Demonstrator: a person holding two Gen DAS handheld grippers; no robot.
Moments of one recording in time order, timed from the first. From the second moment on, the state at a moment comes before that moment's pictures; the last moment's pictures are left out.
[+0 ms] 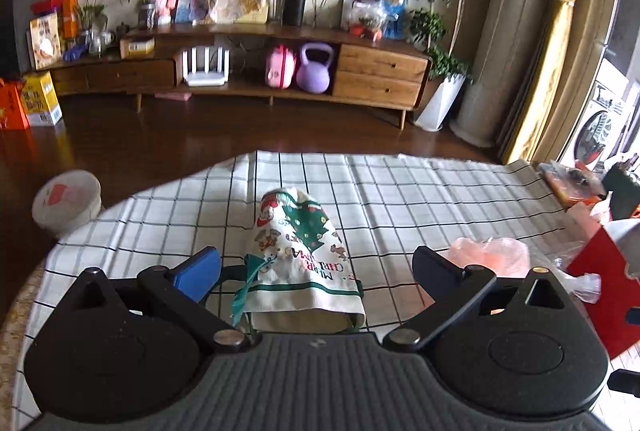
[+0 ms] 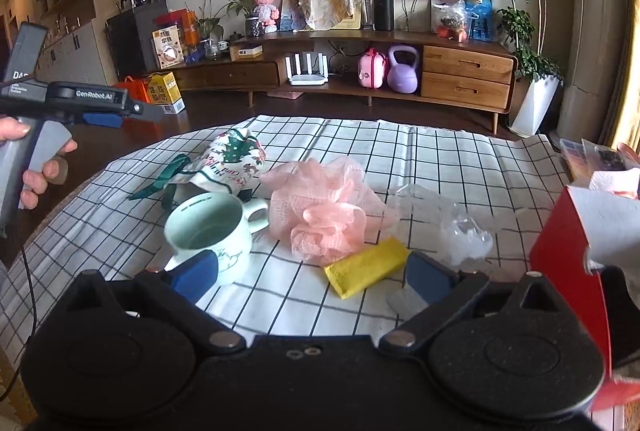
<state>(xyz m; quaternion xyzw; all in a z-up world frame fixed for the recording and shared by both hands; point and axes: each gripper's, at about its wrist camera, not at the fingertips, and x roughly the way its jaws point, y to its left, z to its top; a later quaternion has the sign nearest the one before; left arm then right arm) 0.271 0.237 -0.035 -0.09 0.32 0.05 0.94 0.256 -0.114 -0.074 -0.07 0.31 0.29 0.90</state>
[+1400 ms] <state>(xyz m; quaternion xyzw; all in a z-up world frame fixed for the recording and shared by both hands) 0.388 0.252 -0.159 -0.09 0.41 0.12 0.90 0.394 -0.034 -0.153 -0.01 0.43 0.24 0.87</state>
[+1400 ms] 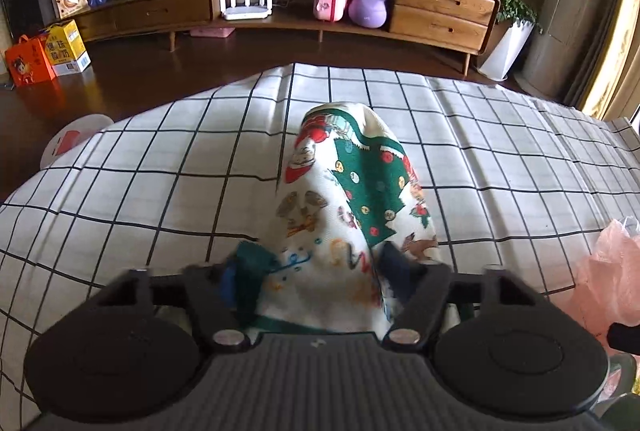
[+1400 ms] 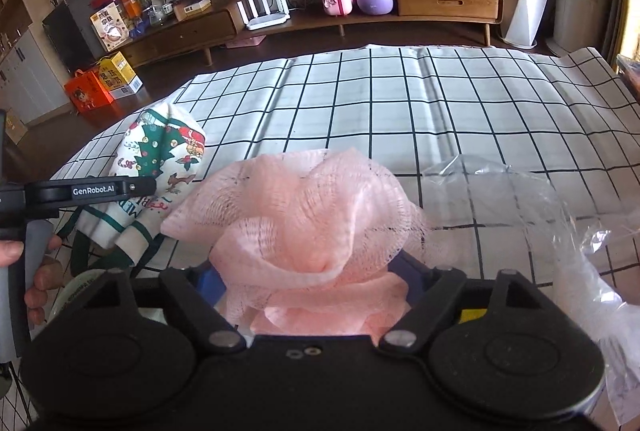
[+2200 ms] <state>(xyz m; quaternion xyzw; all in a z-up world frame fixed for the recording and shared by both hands) 0.355 0.247 -0.091 -0.11 0.34 0.11 0.93 0.361 -0.069 -0.099 0.00 0.37 0.23 0.90</state>
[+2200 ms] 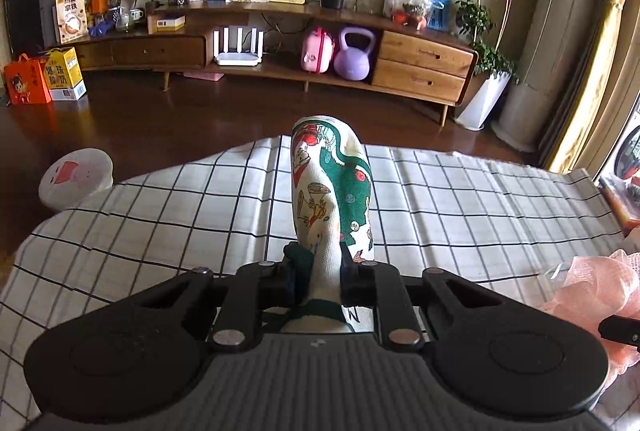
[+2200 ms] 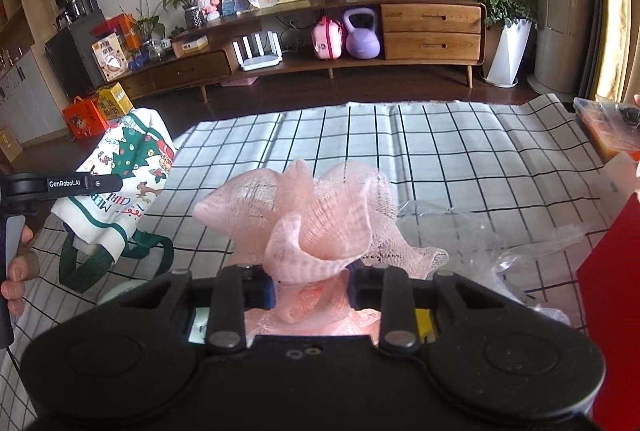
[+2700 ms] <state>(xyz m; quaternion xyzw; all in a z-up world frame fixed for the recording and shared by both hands) 0.292 0.232 -0.019 -0.11 0.30 0.09 0.94 0.301 -0.101 -0.030 0.01 0.32 0.26 0.91</state>
